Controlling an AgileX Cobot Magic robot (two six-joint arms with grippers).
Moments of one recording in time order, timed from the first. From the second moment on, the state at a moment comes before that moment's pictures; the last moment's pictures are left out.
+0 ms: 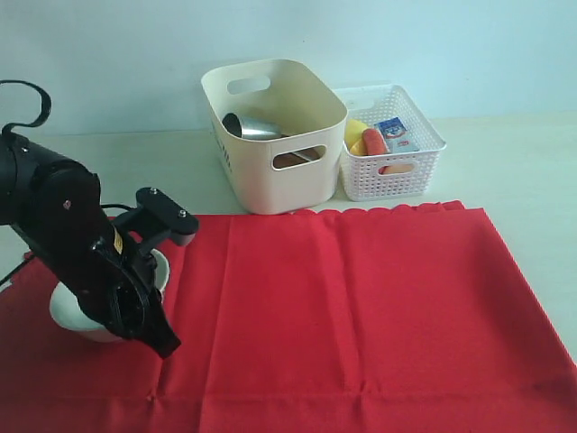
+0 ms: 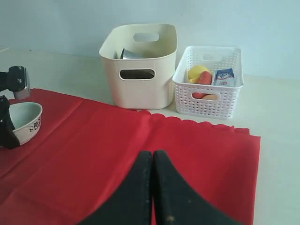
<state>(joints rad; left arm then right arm) -0.55 1.77 -0.91 0.01 0.60 0.23 0.28 0.21 -0.28 0.37 0.48 -0.33</state>
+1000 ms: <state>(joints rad) -0.56 1.76 -1.53 0.29 0.56 0.36 0.28 0.21 -0.28 0.39 0.48 -0.33</state>
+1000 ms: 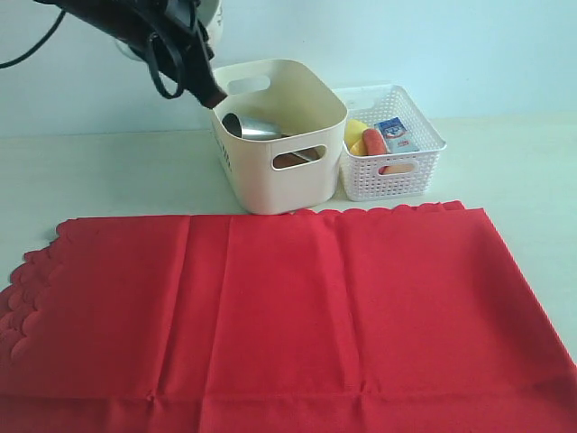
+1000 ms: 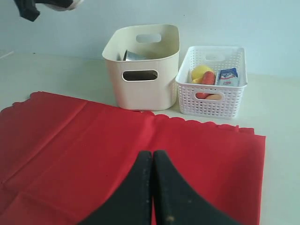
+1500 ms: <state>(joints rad) -0.45 1.94 -1.61 -0.62 0.38 1.02 0.28 0.21 -0.28 0.39 0.48 -0.33</state>
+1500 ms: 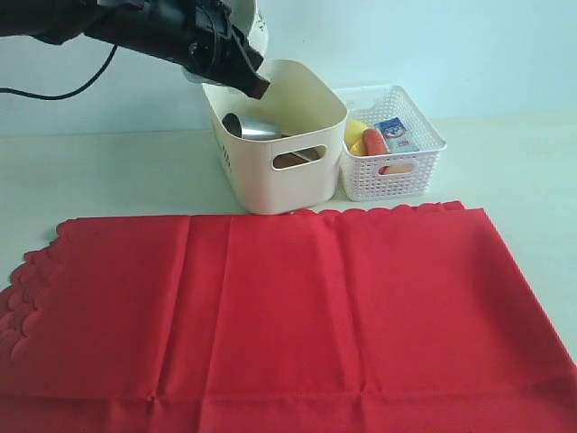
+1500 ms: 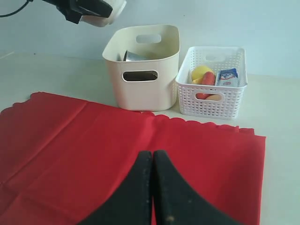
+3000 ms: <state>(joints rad) -0.50 2.06 -1.70 -0.89 0.47 1.35 0.28 0.21 -0.28 0.39 0.48 -0.33</state>
